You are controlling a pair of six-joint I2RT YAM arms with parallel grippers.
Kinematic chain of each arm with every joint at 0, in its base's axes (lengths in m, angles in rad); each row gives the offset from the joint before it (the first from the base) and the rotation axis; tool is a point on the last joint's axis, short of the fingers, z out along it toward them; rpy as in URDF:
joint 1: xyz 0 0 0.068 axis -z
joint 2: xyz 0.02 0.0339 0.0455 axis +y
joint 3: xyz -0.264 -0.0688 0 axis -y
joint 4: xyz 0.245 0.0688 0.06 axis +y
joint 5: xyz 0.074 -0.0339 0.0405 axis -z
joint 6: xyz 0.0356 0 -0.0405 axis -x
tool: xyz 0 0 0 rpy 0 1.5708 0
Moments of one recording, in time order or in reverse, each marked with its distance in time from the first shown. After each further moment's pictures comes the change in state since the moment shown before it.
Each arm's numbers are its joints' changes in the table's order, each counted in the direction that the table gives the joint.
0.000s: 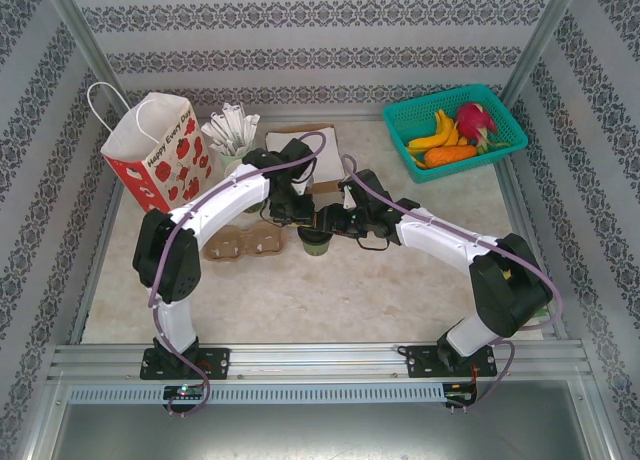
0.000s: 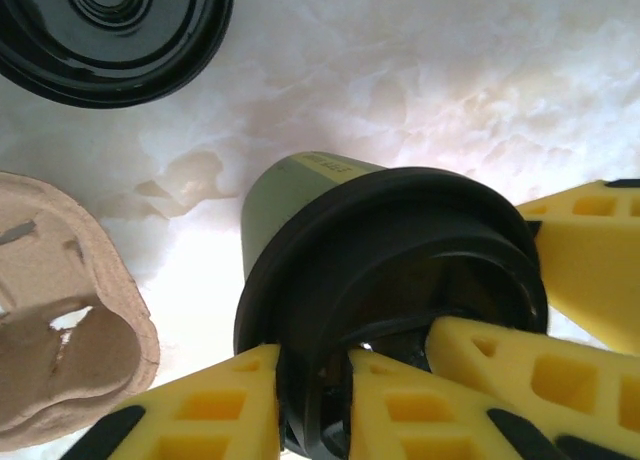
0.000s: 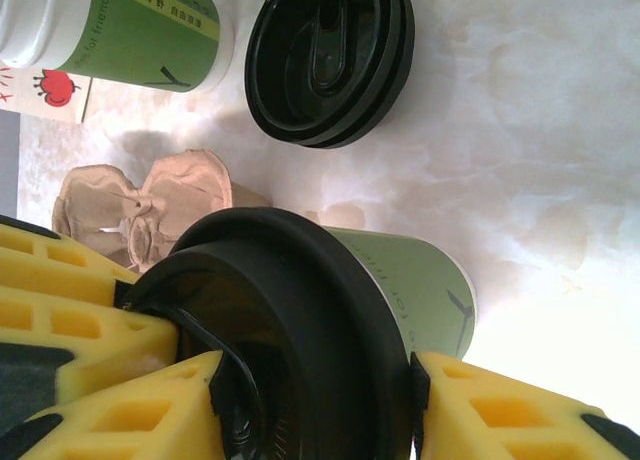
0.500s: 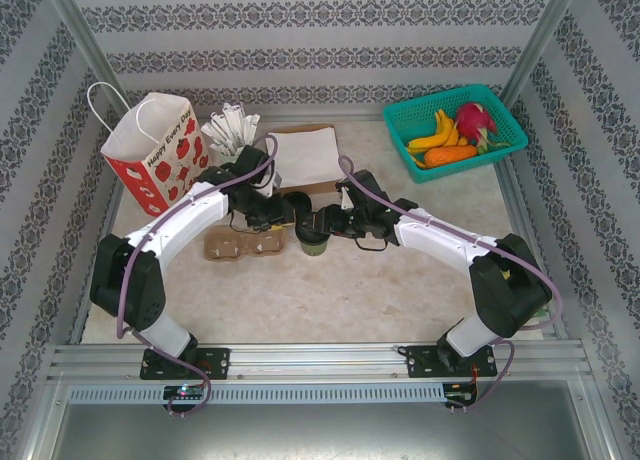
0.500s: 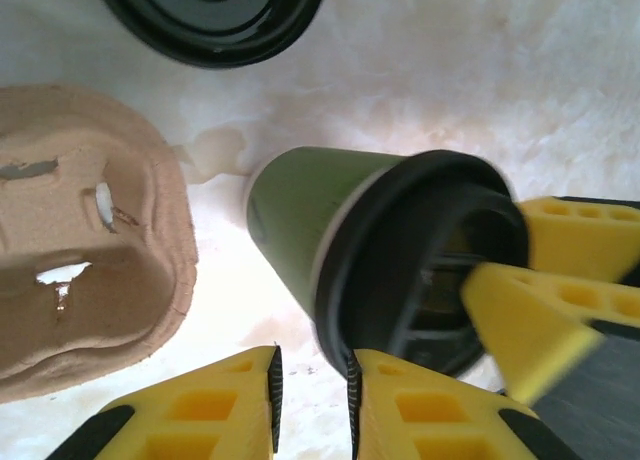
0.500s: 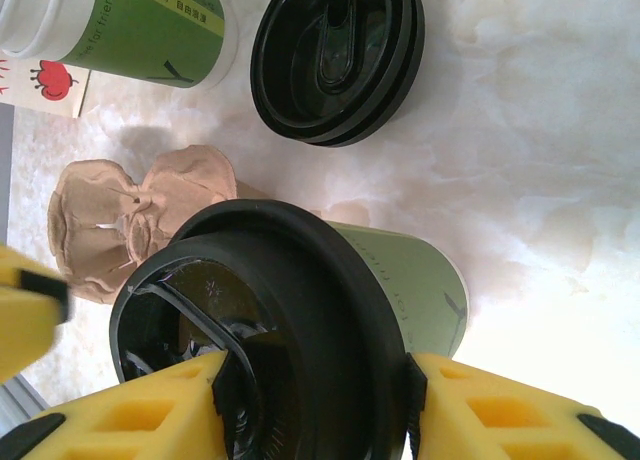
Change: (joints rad) left arm -0.152 -0.248 -0.358 -0.256 0.177 0.154; right arm -0.014 0.000 0.011 0.013 0.020 0.010
